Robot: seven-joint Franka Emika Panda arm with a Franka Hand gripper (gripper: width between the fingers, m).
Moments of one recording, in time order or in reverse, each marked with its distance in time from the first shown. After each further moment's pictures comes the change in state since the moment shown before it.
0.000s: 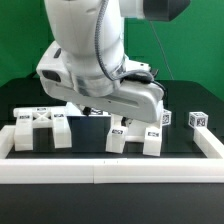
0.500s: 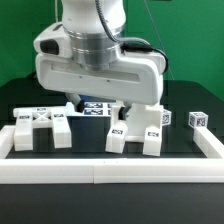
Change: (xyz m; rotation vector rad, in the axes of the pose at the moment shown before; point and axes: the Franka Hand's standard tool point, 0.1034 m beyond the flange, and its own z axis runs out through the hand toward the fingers) arm 0.010 0.011 -0.028 0.056 0.285 -0.131
